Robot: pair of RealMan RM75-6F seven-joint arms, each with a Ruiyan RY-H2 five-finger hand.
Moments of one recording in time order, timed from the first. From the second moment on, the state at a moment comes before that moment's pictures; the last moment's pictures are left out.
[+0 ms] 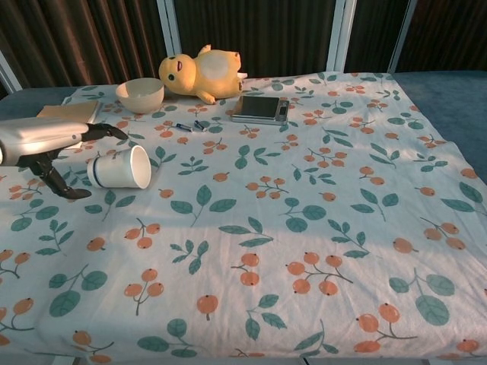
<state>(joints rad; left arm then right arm) -0.72 -1.33 -0.11 -1.56 1.03 0.86 0.41 0.04 -1.10 0.07 -1.54 -1.44 1.45 0.07</state>
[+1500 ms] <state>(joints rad) -0.94 -1.52 -0.13 -1.46 0.56 0.94 0.66 0.05 -1.09 0.07 -1.51 -1.43 1.42 0.11</state>
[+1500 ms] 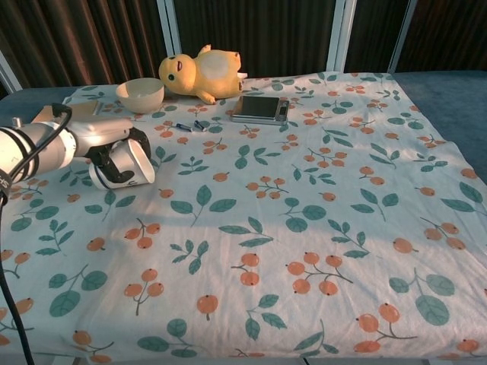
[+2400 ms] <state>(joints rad) -0.59 -1.58 -0.25 -1.28 1.11 1.06 -0.49 0.06 -1.09 0.06 -1.55 -1.43 1.40 0.08</state>
